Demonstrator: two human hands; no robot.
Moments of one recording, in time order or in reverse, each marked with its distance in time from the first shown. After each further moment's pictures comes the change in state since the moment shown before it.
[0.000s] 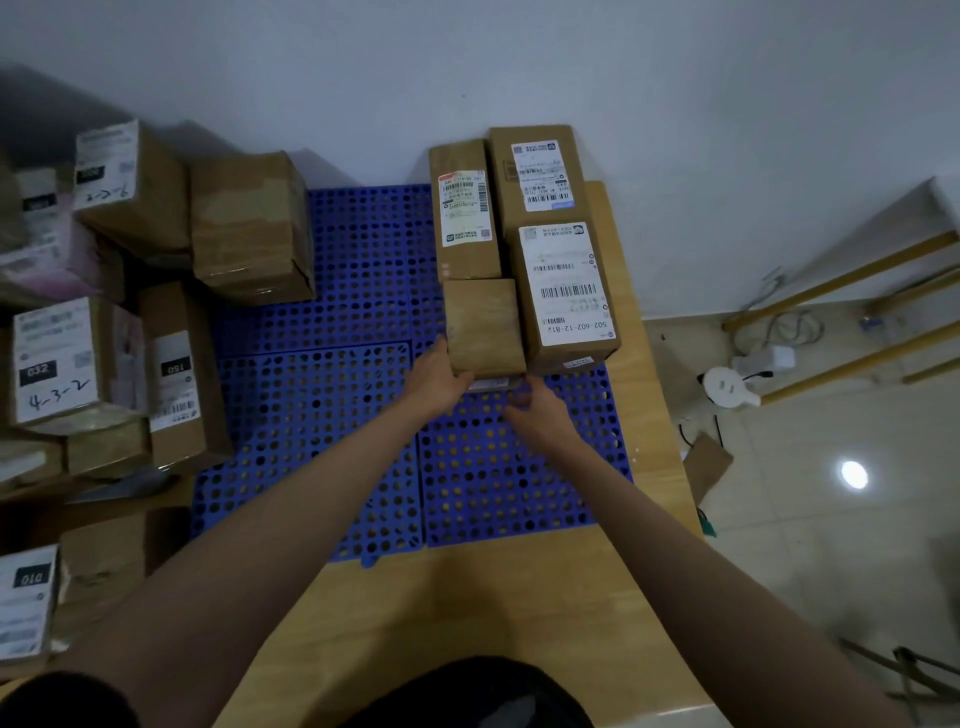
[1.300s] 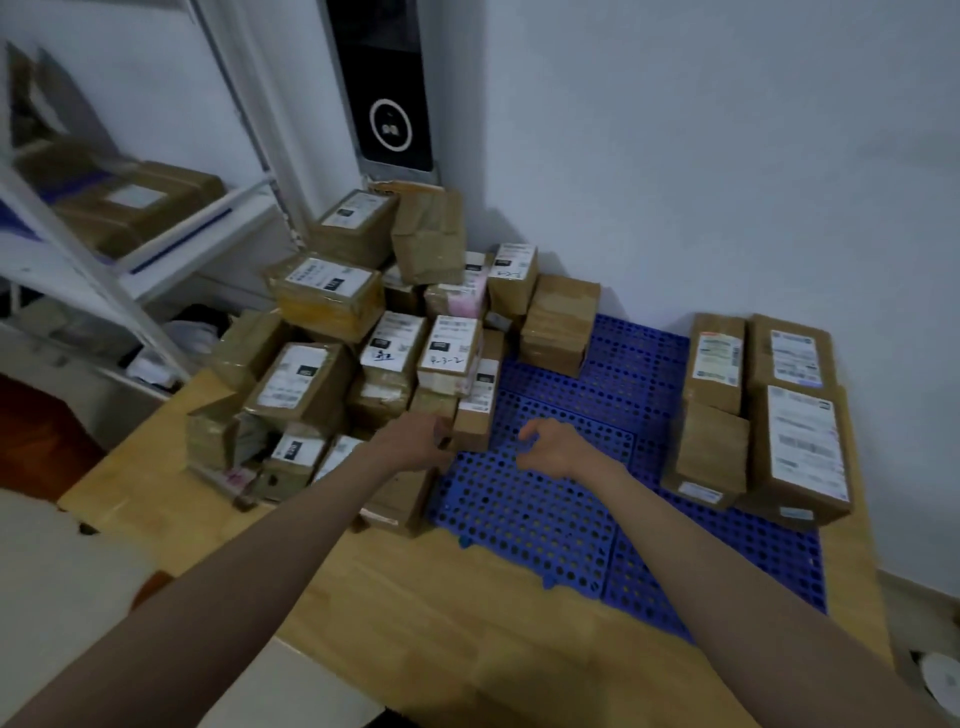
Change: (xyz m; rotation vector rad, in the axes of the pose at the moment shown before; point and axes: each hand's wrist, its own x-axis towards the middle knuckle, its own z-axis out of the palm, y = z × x) left_hand -0.250 -0.257 -0.155 0.159 0.195 -0.150; right_hand -0.123 -0.182 0.172 -0.676 -0.473 -0.513
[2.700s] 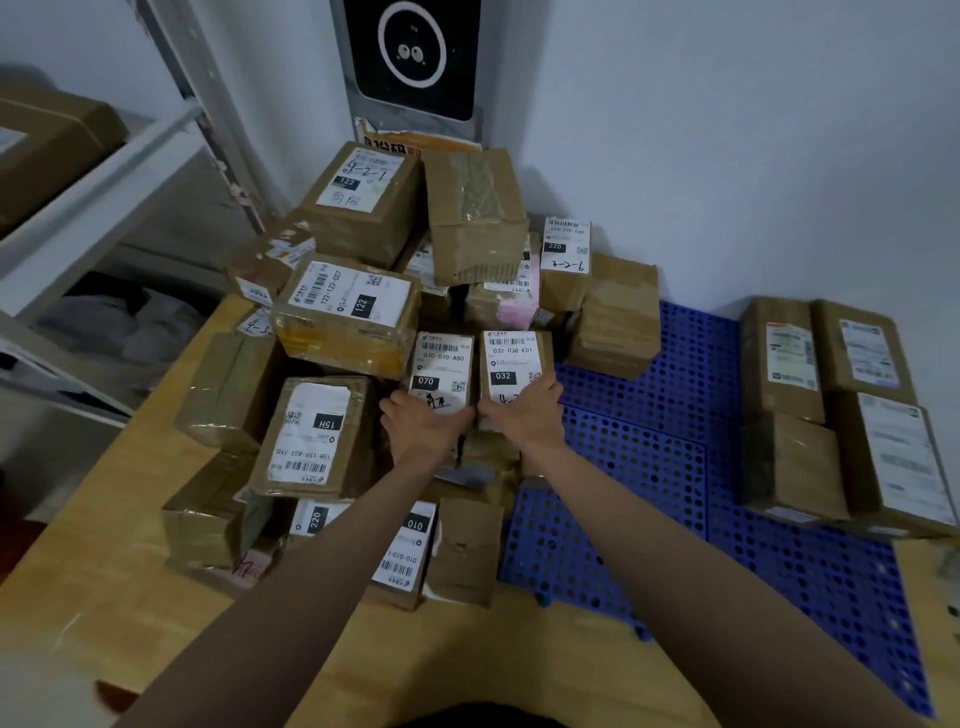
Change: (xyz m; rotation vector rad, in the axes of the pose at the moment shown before) left_hand 0.144 -0.115 -0.021 -0.729 0.310 -0.397; right_hand 0.178 -0.147 0.037 0.379 0.530 0.368
